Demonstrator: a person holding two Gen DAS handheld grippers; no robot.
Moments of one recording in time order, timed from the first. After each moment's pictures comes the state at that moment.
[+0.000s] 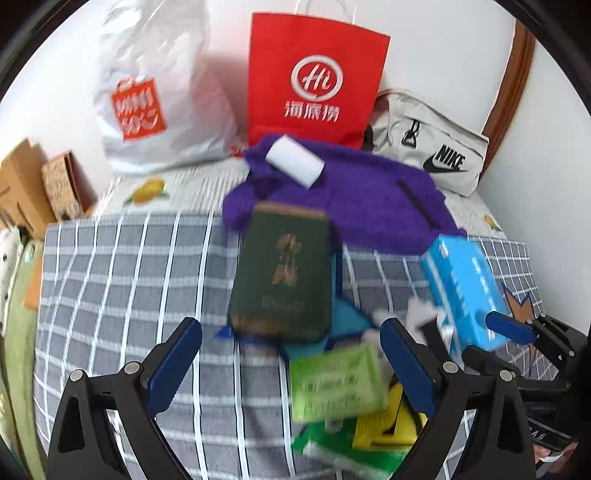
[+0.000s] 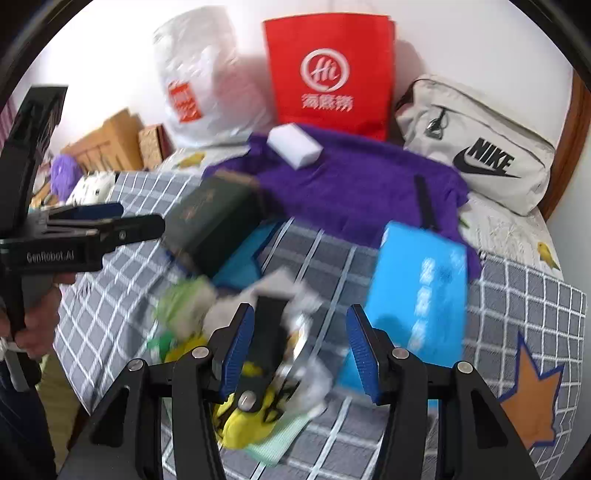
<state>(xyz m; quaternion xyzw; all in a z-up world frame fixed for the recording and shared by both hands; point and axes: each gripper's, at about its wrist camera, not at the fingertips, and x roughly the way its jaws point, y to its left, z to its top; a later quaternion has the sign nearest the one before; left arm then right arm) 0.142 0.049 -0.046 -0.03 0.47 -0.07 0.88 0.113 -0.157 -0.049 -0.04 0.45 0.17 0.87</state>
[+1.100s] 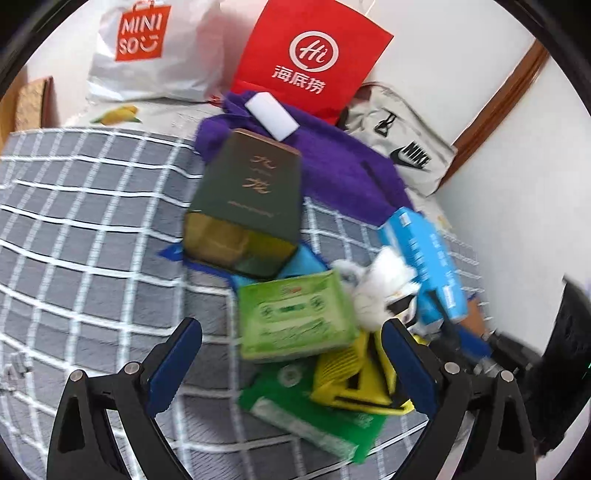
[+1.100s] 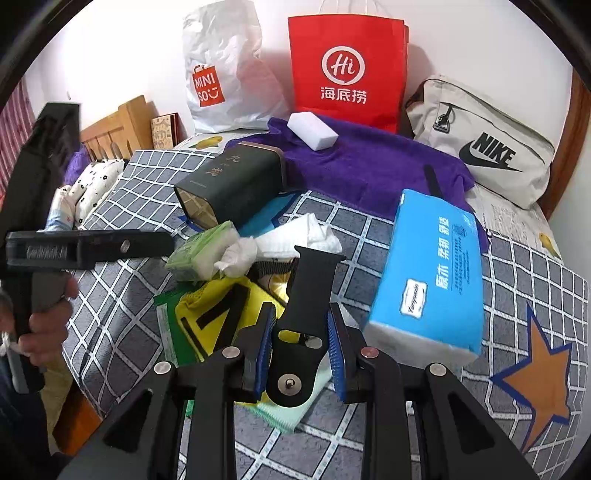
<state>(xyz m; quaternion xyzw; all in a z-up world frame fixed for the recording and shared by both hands) 0.114 0.059 -0.093 -0.16 0.48 -0.16 0.85 0.067 -0.154 -0.070 -0.06 0.43 0.17 0.88</state>
